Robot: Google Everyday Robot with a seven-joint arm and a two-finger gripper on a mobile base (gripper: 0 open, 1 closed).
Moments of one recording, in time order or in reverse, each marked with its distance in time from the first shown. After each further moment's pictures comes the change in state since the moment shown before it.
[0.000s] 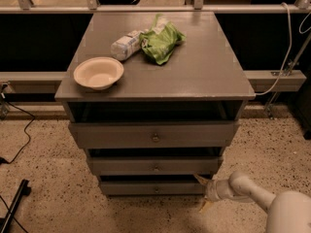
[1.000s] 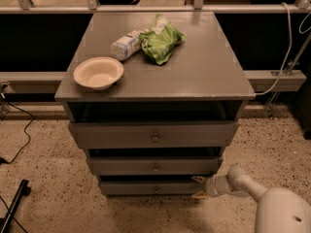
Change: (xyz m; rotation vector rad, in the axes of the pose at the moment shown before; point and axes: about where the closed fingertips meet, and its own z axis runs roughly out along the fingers) arm 0.010 -0.016 0.015 -0.022 -0.007 0.011
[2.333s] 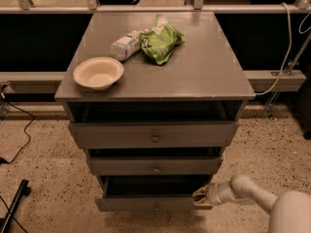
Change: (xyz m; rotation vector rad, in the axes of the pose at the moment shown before) arm -0.017 0.040 -0.017 -0.045 -0.015 -0.021
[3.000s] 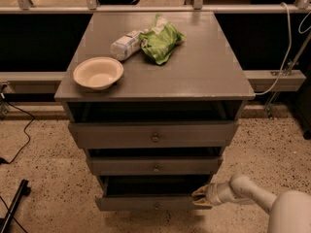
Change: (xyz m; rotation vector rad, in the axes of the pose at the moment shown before) arm -0.001 0.001 0.001 -0.003 -0.002 0.000
